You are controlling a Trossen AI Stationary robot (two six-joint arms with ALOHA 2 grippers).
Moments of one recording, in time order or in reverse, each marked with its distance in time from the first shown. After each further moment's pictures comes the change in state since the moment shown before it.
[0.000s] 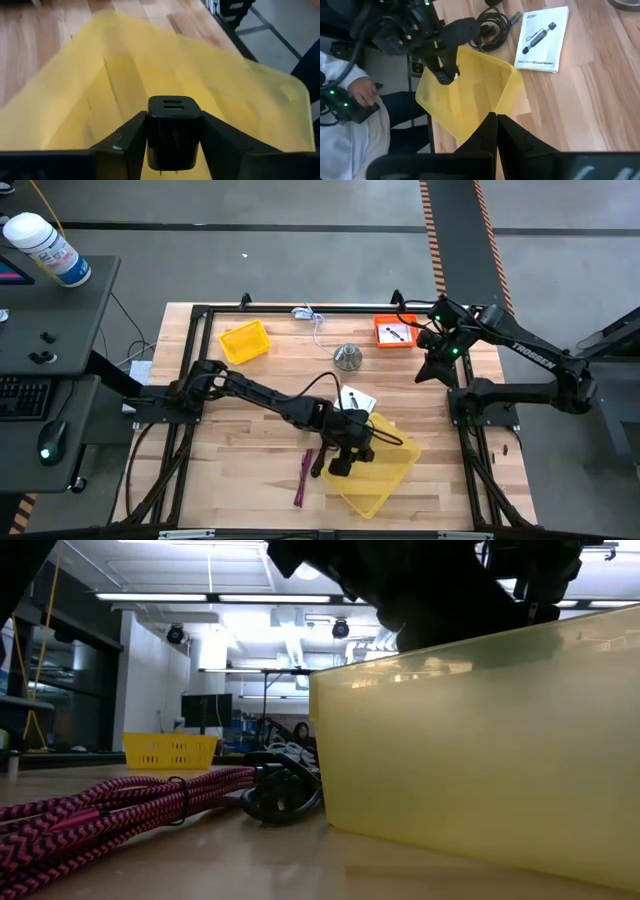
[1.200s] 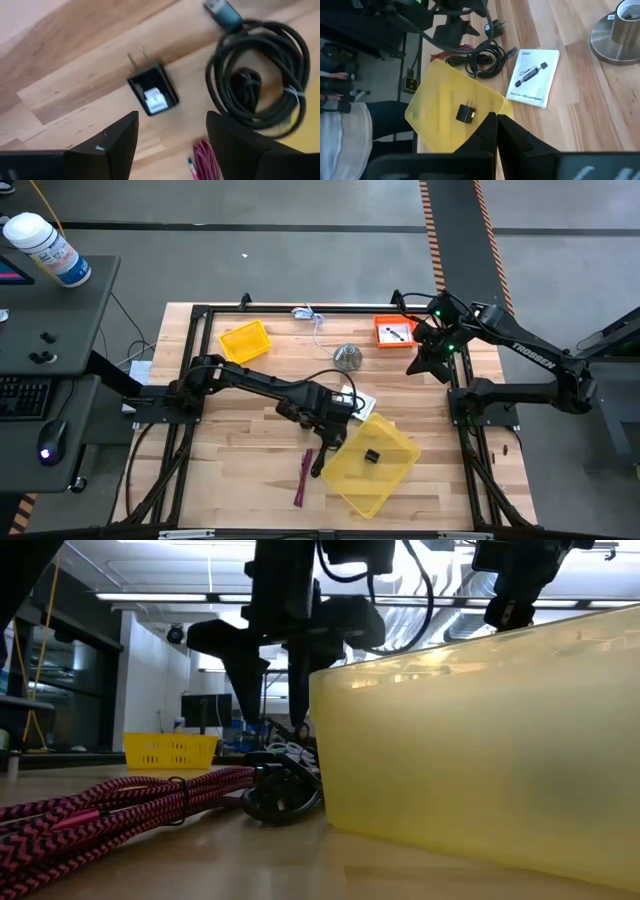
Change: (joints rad) left arm 0.061 -0.011 0.170 -1.074 -0.215 -1.290; right arm 0.000 0.000 0.000 0.164 0.000 -0.019
